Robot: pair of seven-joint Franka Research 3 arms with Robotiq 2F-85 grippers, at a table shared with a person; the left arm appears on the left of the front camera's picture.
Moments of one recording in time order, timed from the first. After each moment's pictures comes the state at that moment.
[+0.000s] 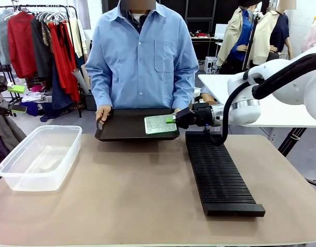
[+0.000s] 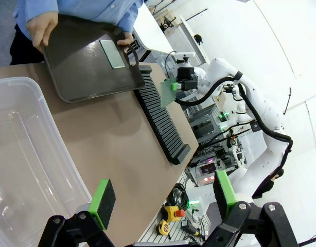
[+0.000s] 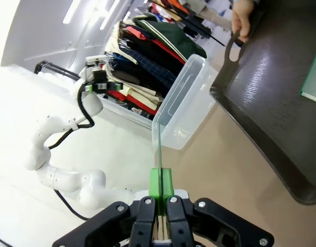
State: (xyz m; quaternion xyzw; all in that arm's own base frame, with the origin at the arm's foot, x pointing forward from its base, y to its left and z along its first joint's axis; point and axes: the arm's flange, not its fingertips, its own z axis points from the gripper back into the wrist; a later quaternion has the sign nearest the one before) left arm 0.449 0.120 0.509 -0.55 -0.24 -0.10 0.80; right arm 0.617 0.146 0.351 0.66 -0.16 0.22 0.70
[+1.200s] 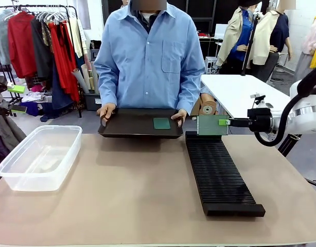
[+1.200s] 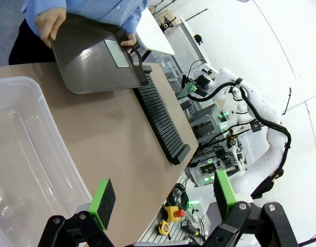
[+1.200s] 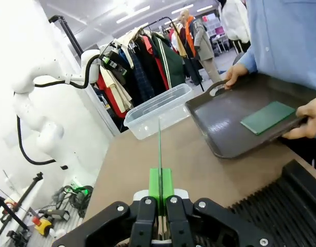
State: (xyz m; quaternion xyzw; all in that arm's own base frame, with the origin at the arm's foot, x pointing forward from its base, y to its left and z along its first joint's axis) left arm 0.449 0.121 0.509 -0.55 -0.24 -0.09 0.80; right arm 0.580 -0.048 0.337 0.58 -0.39 0.37 0.61
